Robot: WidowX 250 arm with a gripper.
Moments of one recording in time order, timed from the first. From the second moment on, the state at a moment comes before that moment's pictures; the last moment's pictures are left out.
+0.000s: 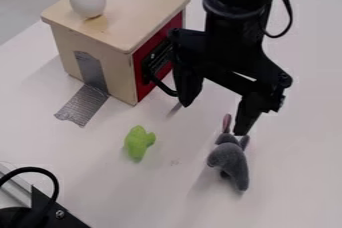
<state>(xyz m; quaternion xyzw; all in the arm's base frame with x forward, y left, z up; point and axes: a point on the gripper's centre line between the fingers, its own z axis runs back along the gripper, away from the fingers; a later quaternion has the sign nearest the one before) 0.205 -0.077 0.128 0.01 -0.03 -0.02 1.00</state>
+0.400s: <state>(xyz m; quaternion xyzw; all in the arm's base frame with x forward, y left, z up) 0.208 -0.036 0.138 0.01 -0.03 0.00 1.00</state>
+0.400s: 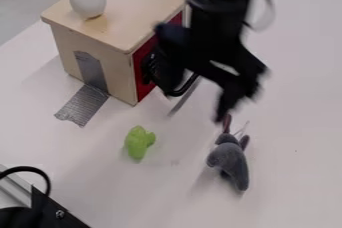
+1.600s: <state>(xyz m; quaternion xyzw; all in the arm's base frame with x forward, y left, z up) 0.284 0.154 0.167 0.03 -0.06 -0.04 1.00</state>
